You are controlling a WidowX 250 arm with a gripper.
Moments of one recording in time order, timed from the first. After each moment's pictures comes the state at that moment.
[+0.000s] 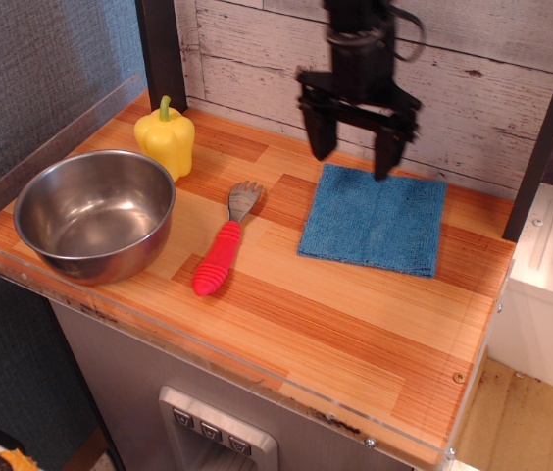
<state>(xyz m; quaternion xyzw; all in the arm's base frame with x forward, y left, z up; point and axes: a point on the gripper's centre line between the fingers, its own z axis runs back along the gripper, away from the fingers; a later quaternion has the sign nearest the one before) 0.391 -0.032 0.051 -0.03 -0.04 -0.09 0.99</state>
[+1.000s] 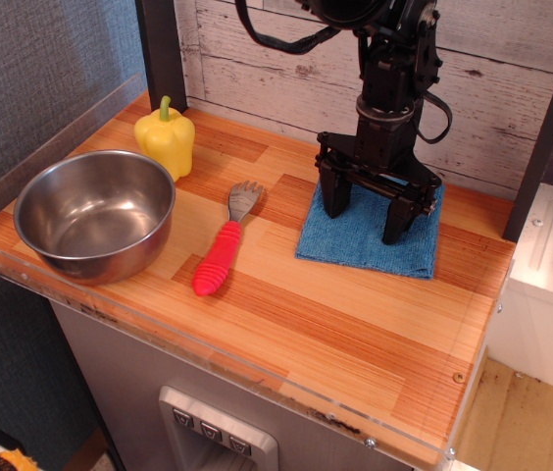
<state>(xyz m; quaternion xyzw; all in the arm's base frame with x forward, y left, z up) 0.371 -0.045 0.006 0.01 -0.01 -0.08 1.00</state>
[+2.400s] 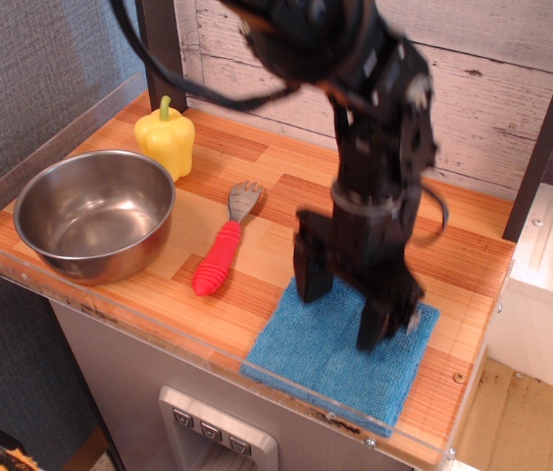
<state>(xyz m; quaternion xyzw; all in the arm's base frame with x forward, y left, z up) 0.272 -0.074 0.032 0.00 -0.01 -0.19 0.98</state>
